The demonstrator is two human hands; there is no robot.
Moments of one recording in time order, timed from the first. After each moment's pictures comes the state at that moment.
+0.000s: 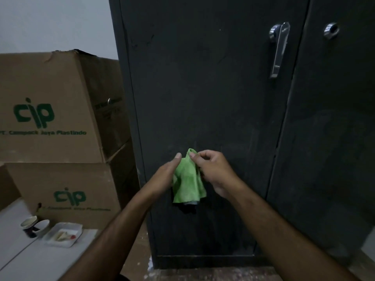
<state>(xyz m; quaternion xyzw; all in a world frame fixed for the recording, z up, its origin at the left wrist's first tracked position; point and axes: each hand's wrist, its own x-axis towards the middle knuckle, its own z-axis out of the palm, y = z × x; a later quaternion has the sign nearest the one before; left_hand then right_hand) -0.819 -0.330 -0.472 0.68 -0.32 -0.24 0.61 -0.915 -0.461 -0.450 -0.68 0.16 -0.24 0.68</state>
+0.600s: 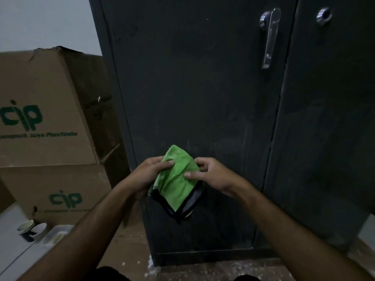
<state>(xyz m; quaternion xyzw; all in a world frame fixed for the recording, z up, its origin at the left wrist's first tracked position) -0.797 -0.318 -0.460 0.63 -0.30 -0.33 0.63 -0.927 -0.499 -0.471 -0.78 0.07 -0.09 0.62</state>
